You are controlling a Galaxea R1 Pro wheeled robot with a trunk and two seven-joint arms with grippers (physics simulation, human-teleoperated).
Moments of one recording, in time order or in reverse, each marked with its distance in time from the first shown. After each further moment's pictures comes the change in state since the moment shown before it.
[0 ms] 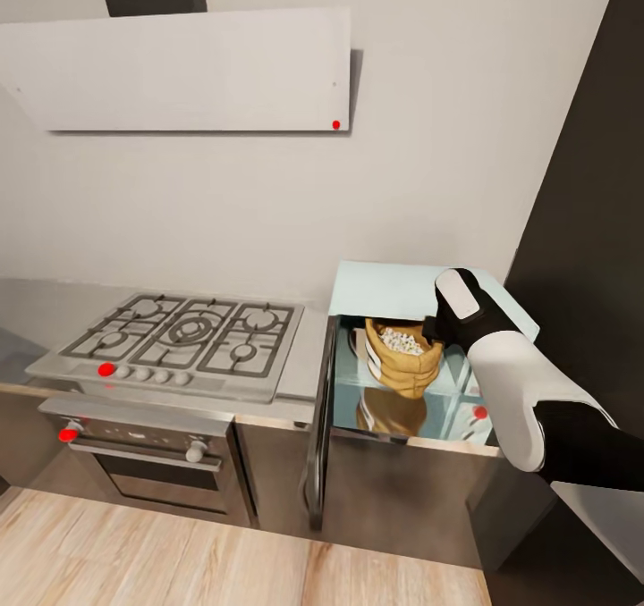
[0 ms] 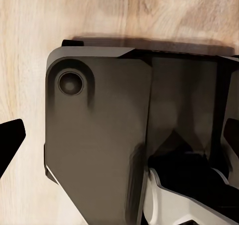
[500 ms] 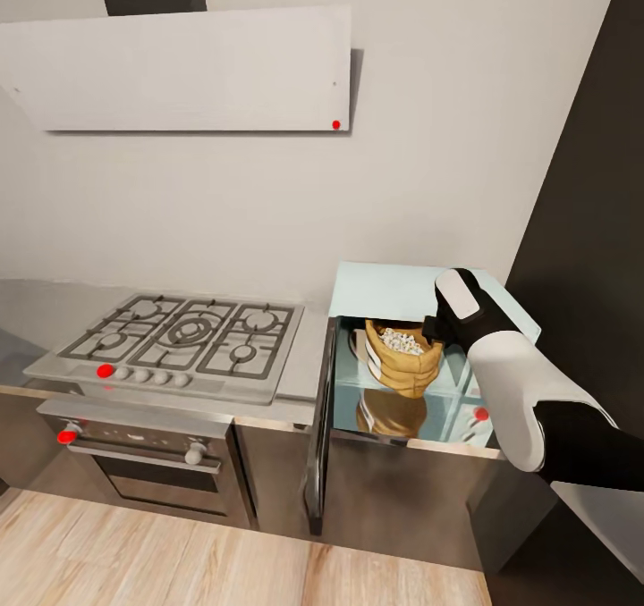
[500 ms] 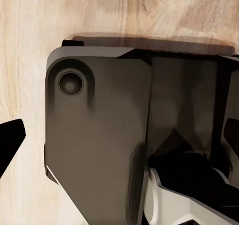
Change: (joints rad) left arm 0.000 0.000 -0.001 0.000 -0.003 0.000 0.000; right arm 0.000 0.000 0.000 0.000 0.000 0.000 0.000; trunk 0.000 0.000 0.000
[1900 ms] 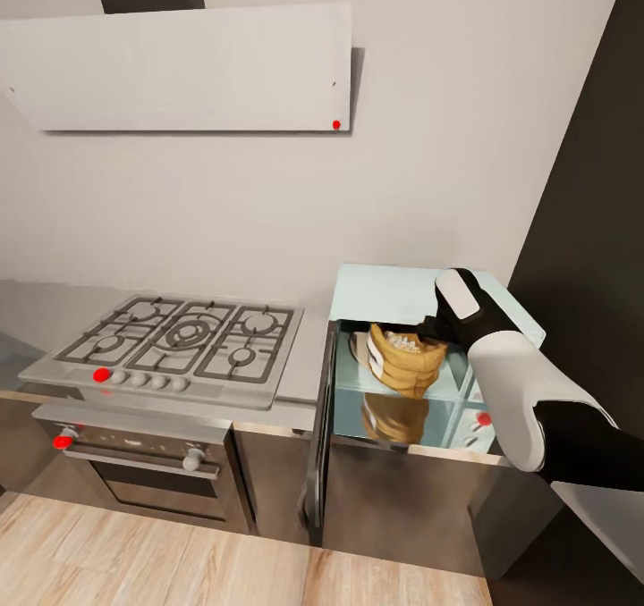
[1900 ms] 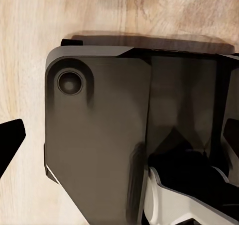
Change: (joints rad) left arm 0.000 0.000 0.000 0.000 -0.003 0.003 -0.003; right arm 0.000 0.000 0.000 0.000 0.000 0.000 0.001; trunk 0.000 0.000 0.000
